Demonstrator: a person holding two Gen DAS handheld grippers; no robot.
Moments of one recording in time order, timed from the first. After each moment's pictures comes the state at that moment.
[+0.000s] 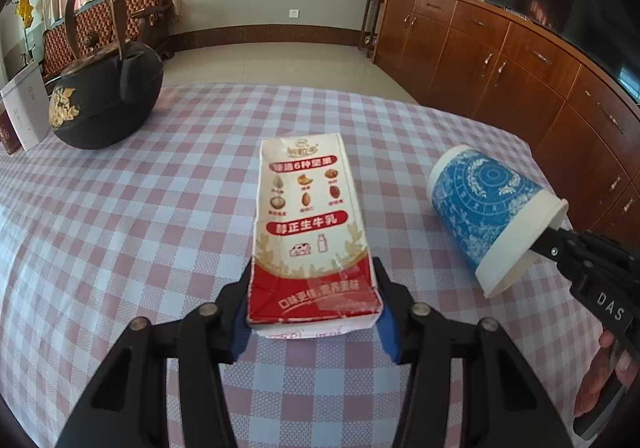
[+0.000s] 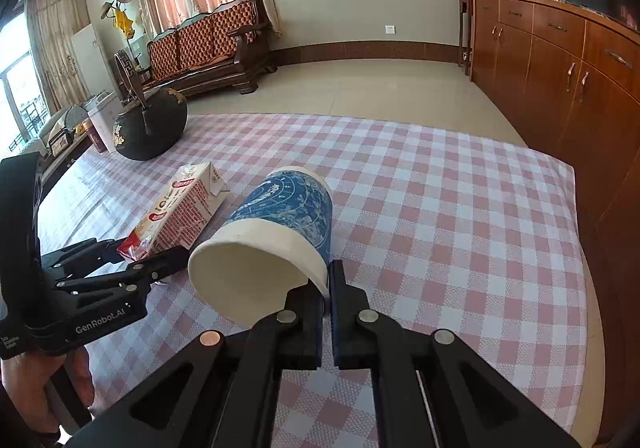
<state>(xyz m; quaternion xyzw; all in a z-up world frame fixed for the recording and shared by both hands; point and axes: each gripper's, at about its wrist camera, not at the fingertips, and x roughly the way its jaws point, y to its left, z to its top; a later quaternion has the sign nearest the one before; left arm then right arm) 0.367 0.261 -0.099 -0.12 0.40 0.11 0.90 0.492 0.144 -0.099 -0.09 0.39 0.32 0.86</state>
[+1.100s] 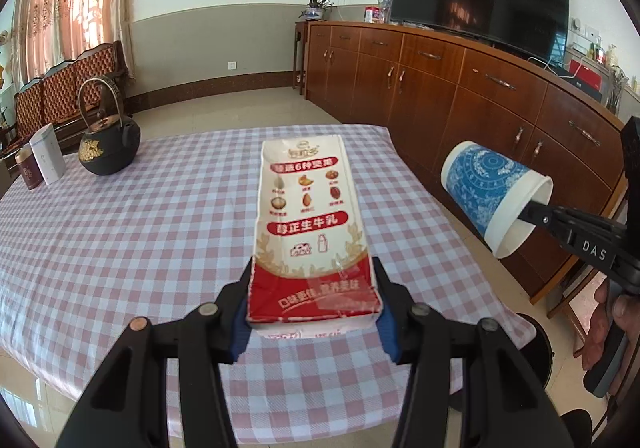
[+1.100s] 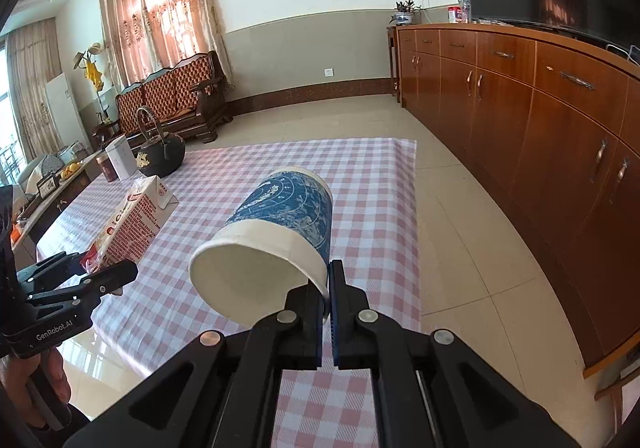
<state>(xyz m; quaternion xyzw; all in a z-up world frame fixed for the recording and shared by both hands) 0.200 0.128 -0.024 -0.05 0.33 0.02 0.94 0.299 -0.065 -0.015 -0.03 0.33 0.23 0.92</state>
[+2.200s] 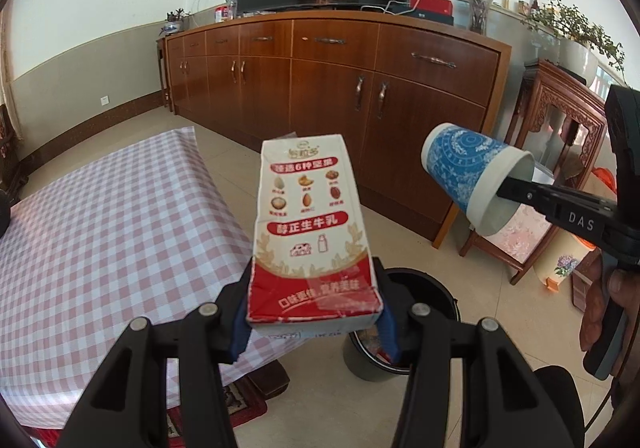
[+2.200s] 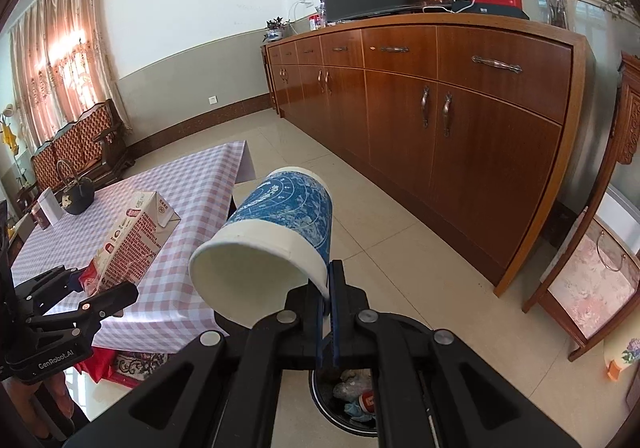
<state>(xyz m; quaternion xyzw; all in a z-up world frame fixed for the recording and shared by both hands) 0.167 -0.079 -0.023 0.03 0.33 -0.19 0.92 0.171 -0.300 0.000 0.03 0.32 0.04 0.95</state>
